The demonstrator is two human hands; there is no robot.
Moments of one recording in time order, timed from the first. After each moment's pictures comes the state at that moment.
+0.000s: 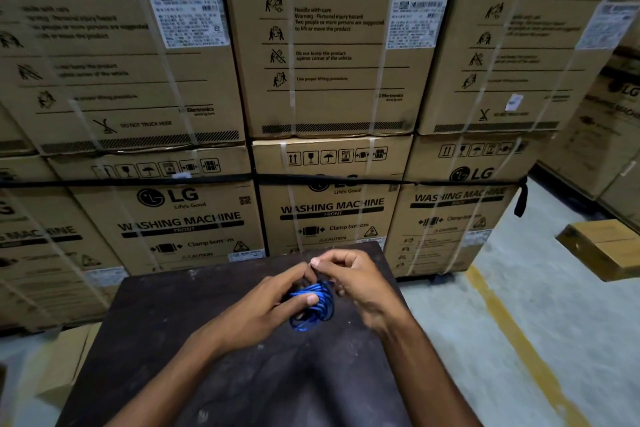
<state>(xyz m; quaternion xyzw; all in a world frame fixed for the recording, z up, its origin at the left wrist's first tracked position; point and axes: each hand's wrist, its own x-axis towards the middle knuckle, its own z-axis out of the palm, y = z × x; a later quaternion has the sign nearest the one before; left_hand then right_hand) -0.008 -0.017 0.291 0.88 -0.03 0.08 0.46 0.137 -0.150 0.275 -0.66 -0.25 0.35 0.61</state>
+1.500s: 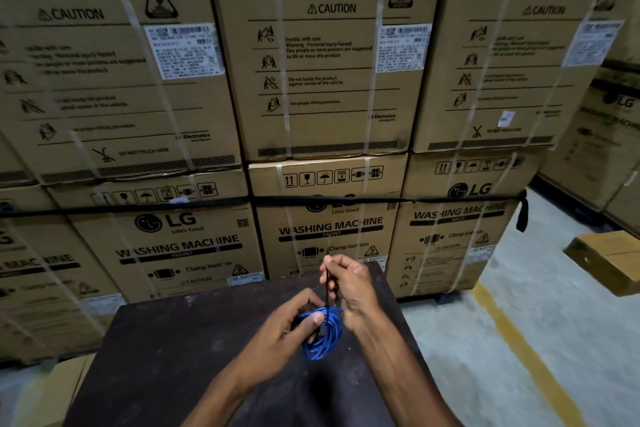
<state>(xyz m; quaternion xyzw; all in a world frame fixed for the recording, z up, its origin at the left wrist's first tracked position) 0.023 -0.036 0.247 0.84 0.03 0.14 0.53 0.169 -0.117 0.257 -0.58 -0.10 0.31 0.75</state>
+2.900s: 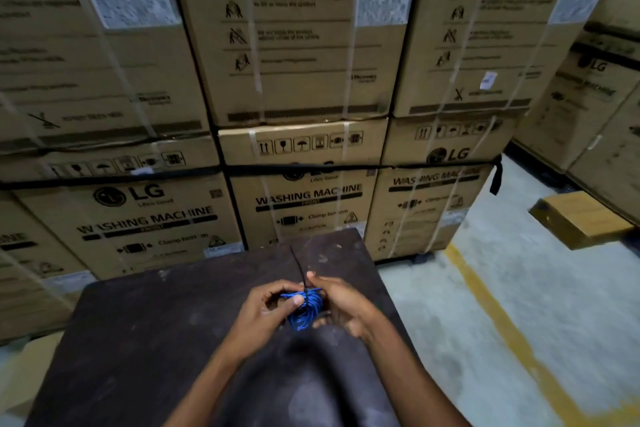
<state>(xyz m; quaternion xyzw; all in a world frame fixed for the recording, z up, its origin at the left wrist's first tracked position) 0.050 -0.026 0.175 0.77 0.12 0.17 0.61 0.186 -0.151 0.163 -0.63 -0.11 0.51 0.58</state>
